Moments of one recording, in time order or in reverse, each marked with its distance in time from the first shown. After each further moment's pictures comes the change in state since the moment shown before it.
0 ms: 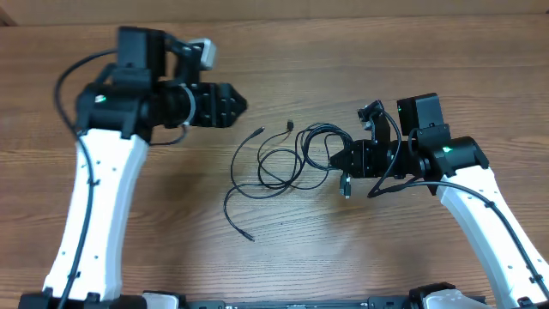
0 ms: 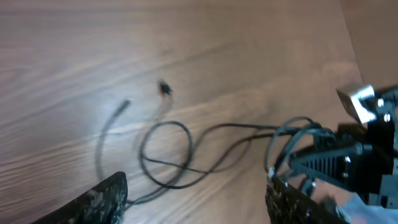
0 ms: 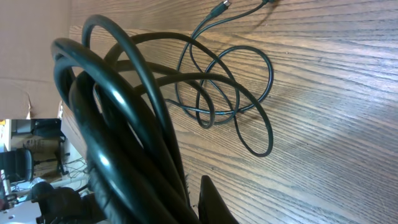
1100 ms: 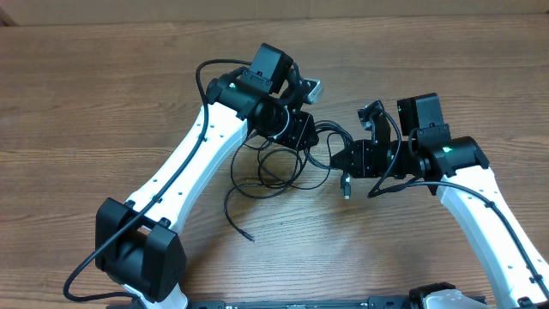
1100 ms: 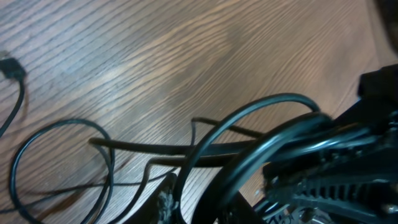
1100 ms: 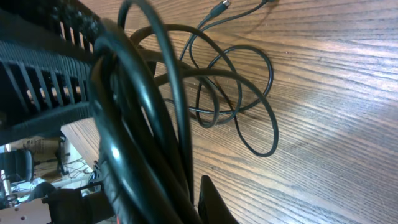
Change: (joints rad) left arm -0.358 0.295 0.000 0.122 0.039 0.011; right arm 0.000 0.000 0.000 -0.003 0.000 0.000
